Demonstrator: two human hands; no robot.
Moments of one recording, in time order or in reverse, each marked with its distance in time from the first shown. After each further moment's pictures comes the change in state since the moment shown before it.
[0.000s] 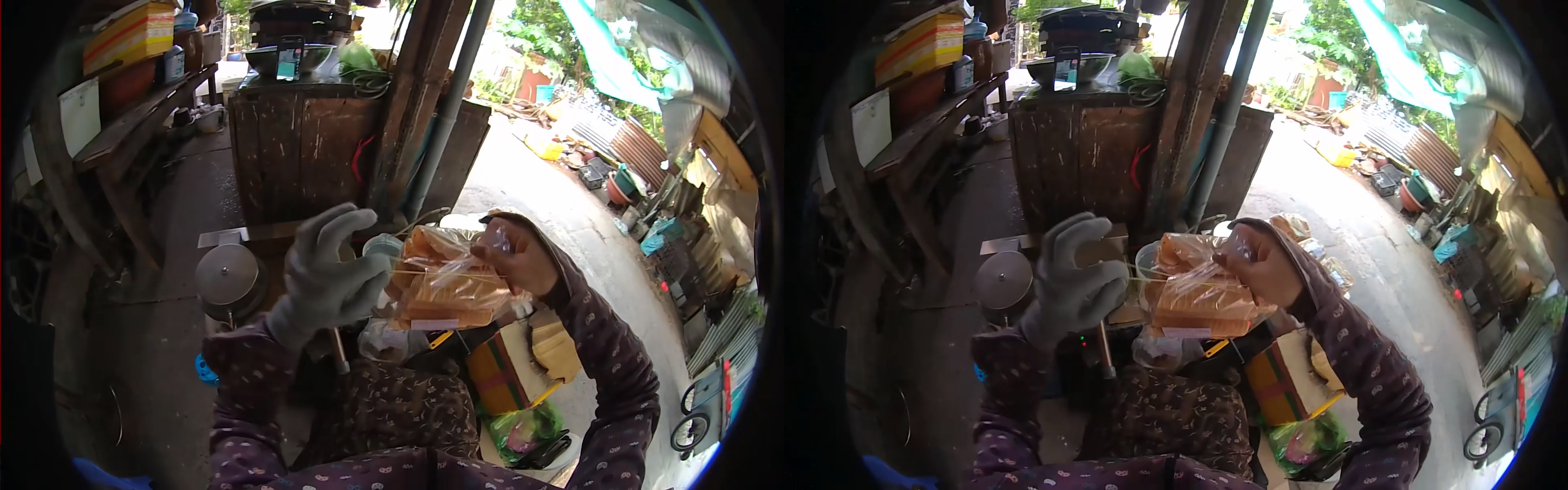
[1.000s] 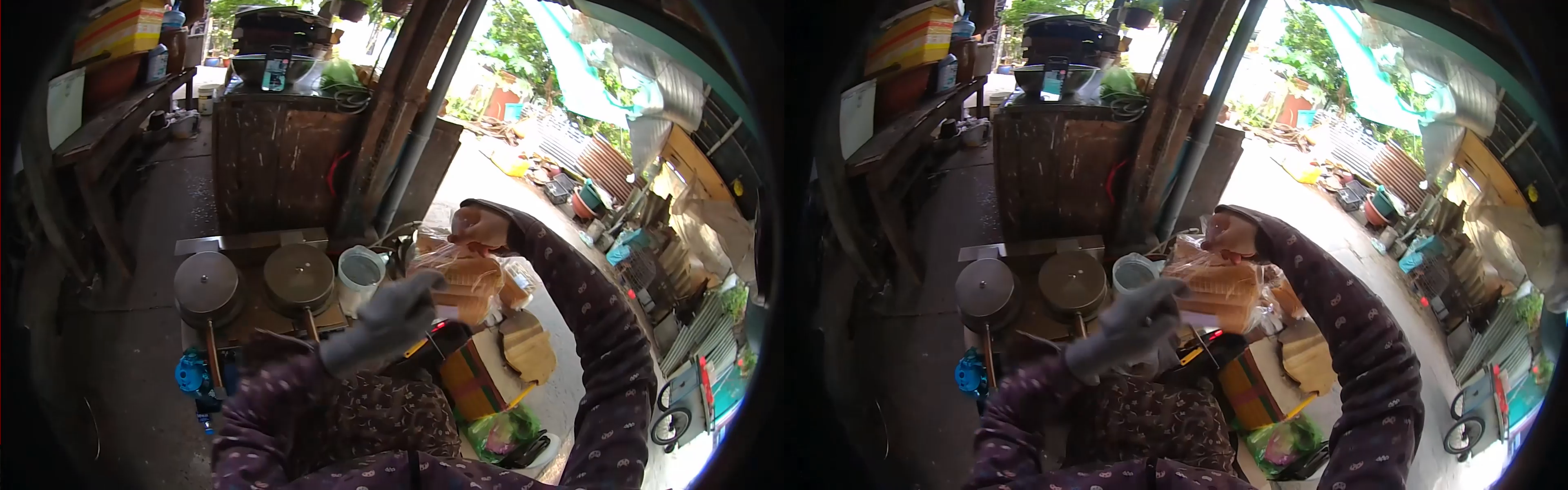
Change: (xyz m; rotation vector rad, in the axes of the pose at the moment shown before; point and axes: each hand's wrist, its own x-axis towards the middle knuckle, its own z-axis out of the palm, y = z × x) left_hand -0.005 0.059 0.046 -0.834 -0.305 -0.474; right_hand 0.077 0.022 -0.040 -0.321 -0.325 0.236
